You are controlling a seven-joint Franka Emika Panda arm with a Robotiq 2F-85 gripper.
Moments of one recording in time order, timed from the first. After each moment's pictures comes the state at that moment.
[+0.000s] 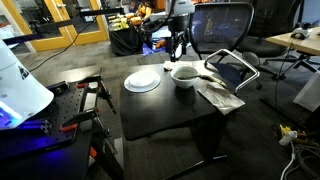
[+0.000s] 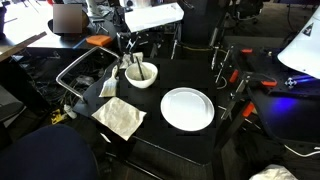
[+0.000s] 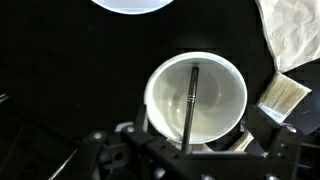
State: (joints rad) arm 0.20 0.45 -0.07 -2.18 -0.11 2.64 1.15
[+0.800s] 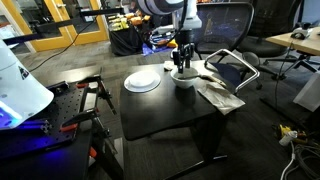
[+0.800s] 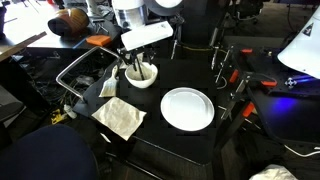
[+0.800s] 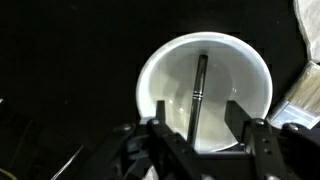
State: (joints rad) arm 0.23 0.61 -0.13 -2.06 -0.11 2.64 1.15
